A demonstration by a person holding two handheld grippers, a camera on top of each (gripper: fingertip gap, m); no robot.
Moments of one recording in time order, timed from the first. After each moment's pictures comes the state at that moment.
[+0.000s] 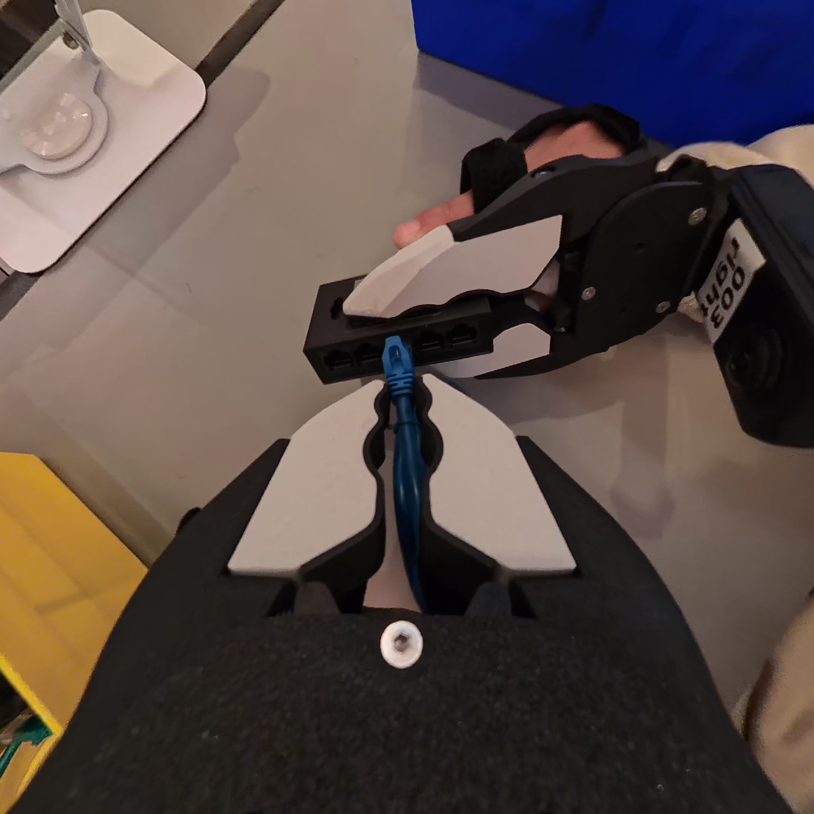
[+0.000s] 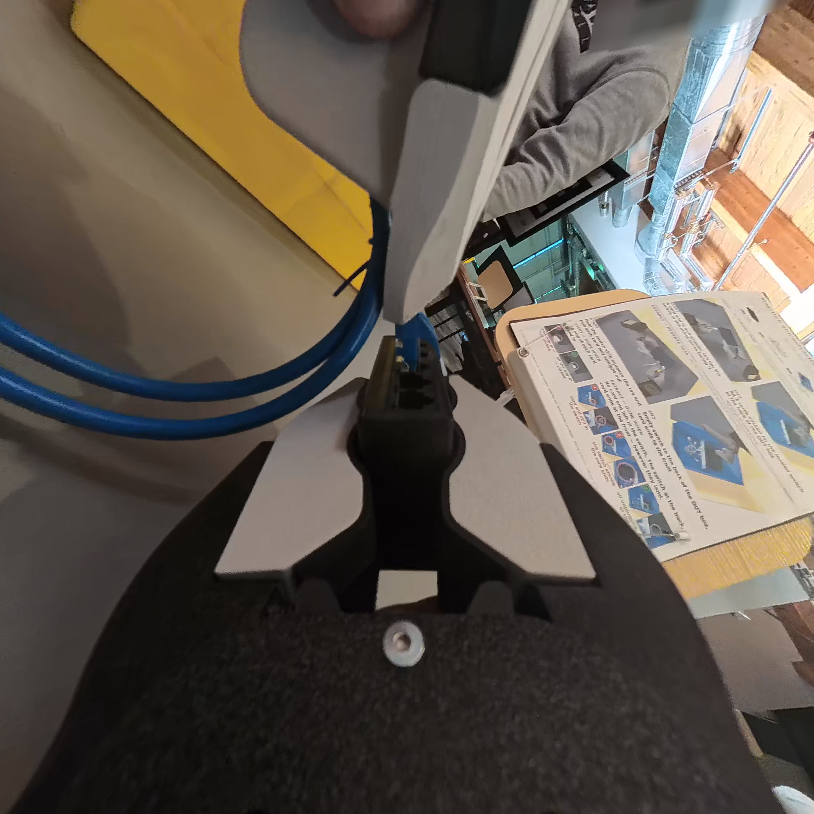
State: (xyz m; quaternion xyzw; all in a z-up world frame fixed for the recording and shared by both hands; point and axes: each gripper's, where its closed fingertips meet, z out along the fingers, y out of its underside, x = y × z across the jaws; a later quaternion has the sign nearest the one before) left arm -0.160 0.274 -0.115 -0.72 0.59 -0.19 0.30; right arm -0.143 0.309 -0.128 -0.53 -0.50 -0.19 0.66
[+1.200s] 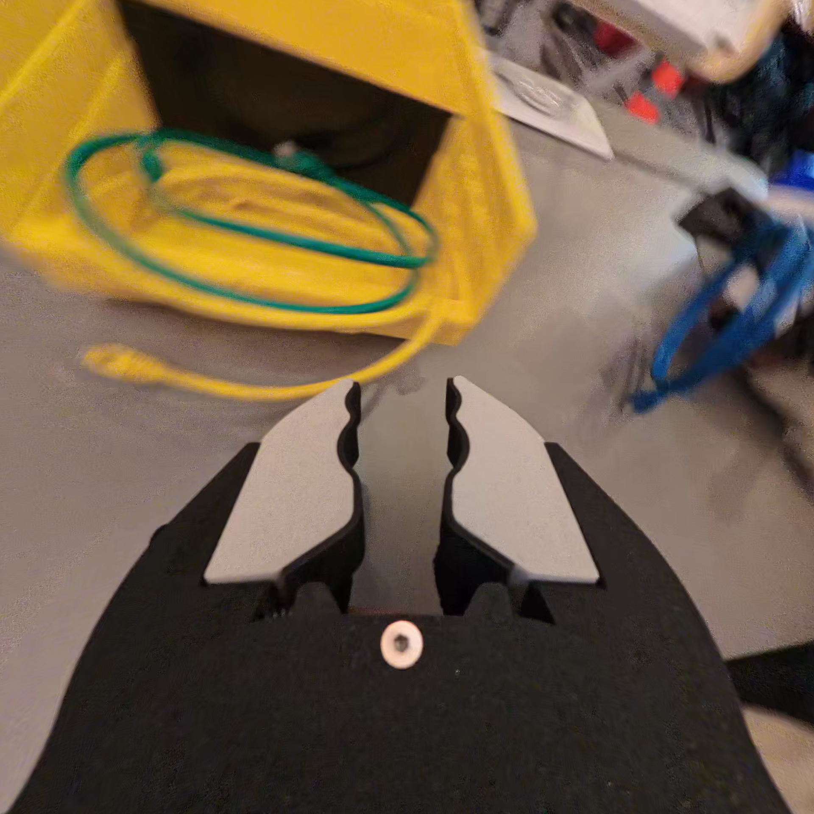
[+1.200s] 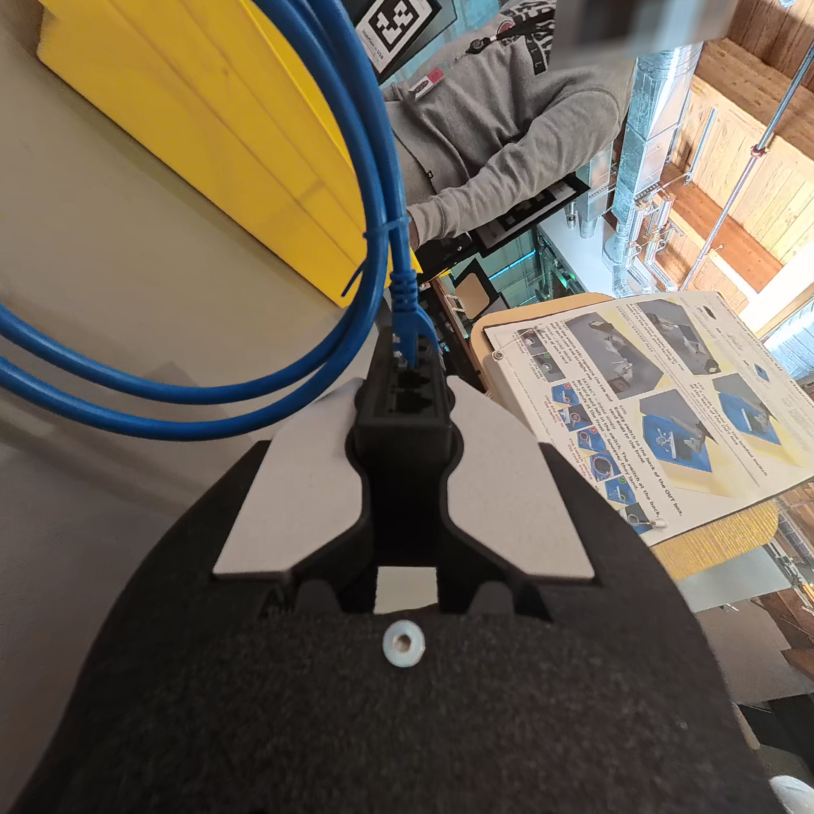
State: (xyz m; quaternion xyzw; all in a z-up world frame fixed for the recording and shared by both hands) left arm -0.425 0.265 -0.146 -0.85 0.16 -0.25 0.44; right arm -0.136 0.307 -0.116 -0.52 -0.47 -0.19 0.69
